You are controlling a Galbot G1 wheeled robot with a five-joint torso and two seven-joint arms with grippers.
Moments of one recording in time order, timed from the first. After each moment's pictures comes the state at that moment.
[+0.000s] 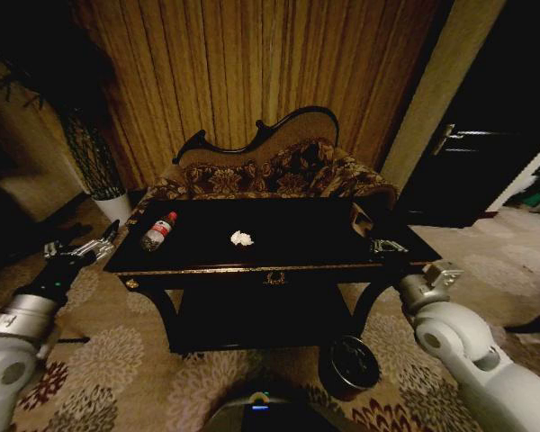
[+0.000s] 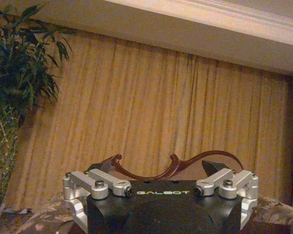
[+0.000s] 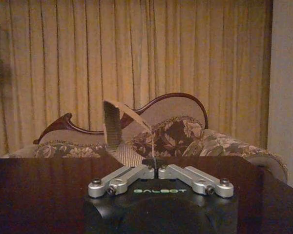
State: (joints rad) left arm 1.63 -1.08 -1.24 -2.36 -0.98 0.29 0.10; right arm -1.51 0.81 0.73 2.31 0.83 -0.27 0.34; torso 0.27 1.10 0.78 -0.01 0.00
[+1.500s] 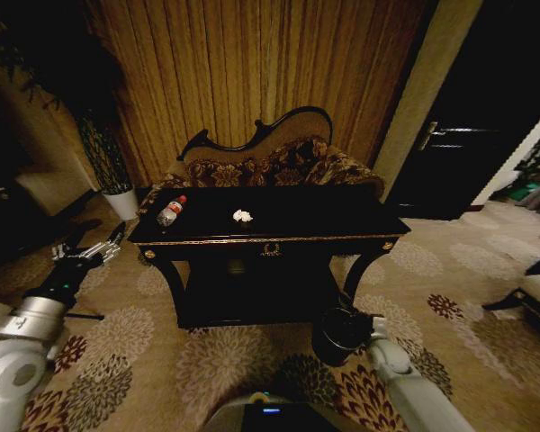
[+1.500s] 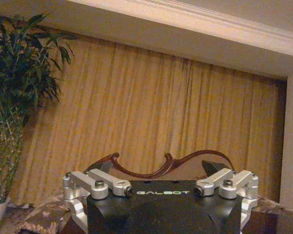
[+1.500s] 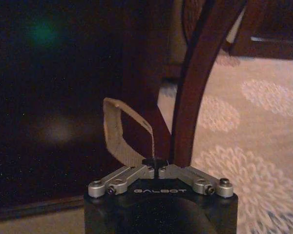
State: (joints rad) left arm 1.62 -1.12 -1.20 -2.37 -0.95 0.30 0.11; right arm -1.28 1.12 0.43 1.35 0.49 -0.21 0.20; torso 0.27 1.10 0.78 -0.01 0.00
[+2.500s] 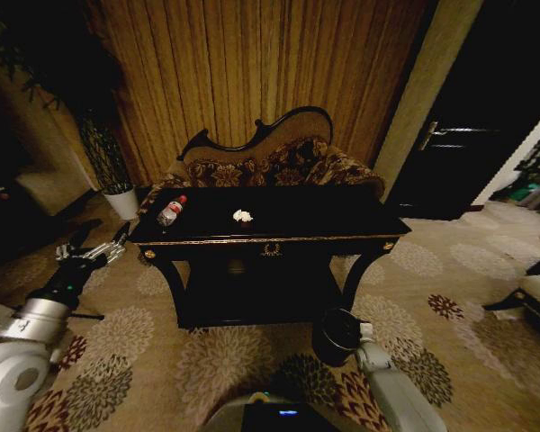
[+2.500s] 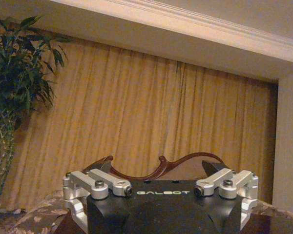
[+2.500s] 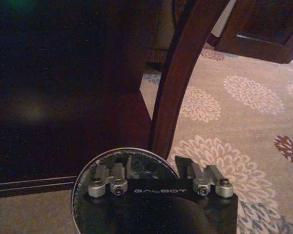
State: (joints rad) left arm 1.62 -1.12 -1.19 -2.40 -0.94 0.30 0.11; right arm -1.18 1.19 0.43 1.12 0.32 -0.15 0.20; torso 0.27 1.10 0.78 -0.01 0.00
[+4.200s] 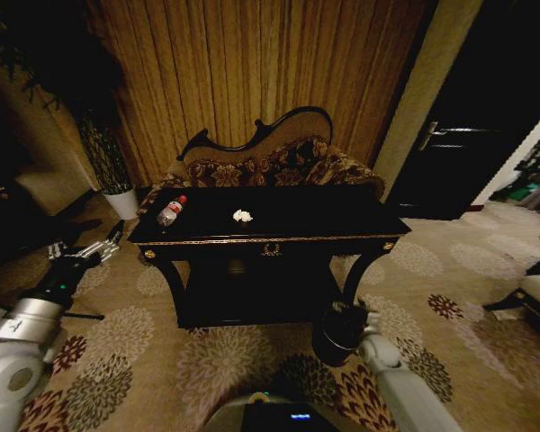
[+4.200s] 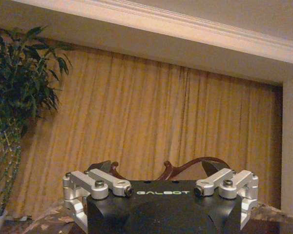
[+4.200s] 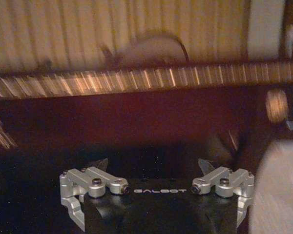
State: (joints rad) left arm 1.62 -1.10 -1.23 -2.38 -0.96 0.28 0.12; right arm -1.39 1.09 0.53 1.77 0.52 -0.06 0.11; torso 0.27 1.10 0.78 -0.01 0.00
